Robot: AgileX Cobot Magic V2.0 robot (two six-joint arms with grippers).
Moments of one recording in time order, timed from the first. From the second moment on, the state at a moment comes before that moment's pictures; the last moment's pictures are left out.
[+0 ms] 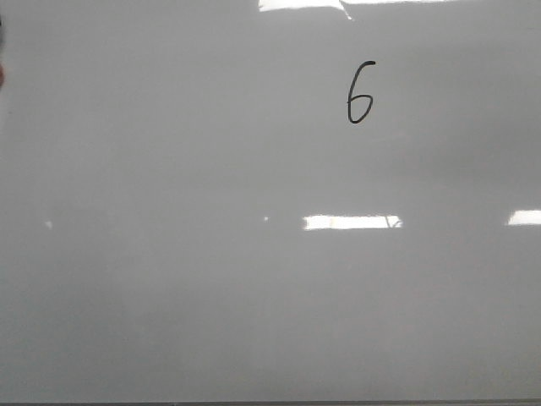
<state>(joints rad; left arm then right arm) -0.02 0.00 0.00 -0.07 0.00 0.10 0.36 0.62 -0.87 -0.02 1.07 0.09</state>
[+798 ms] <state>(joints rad) -0.02 0.00 0.00 -0.07 0.00 0.10 -0.01 0.06 -0.18 0.00 0.26 -0.01</state>
